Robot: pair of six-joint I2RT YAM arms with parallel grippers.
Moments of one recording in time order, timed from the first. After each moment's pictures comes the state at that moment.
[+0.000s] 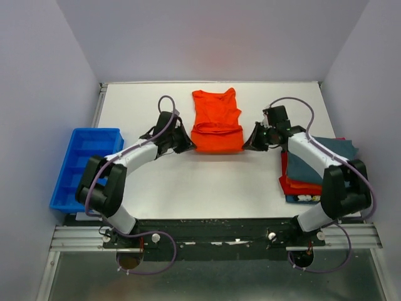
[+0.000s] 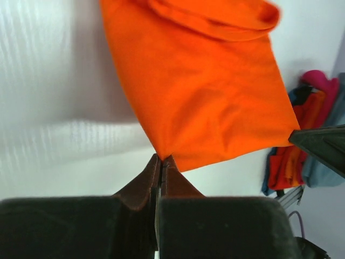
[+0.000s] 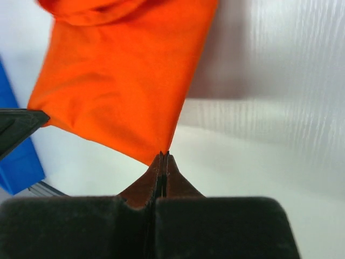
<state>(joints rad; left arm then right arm) -0.42 1.64 0.93 -0.07 0.29 -0.83 0.28 1.59 1.01 -0.38 -0.33 0.61</state>
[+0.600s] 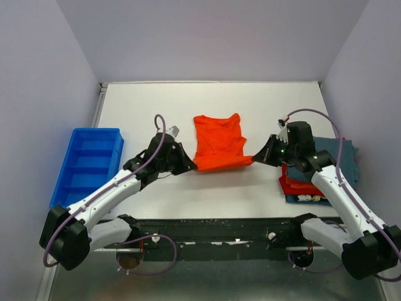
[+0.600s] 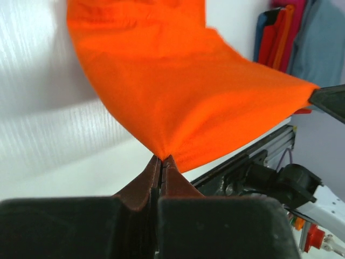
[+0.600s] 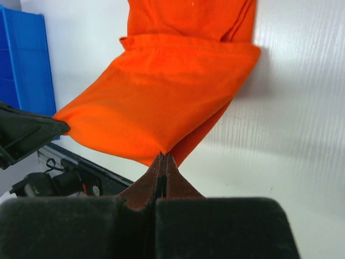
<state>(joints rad) -0.61 1.13 0.72 -0.27 0.22 -0.87 0.28 1.04 0.84 -0.58 -0.35 0.59</state>
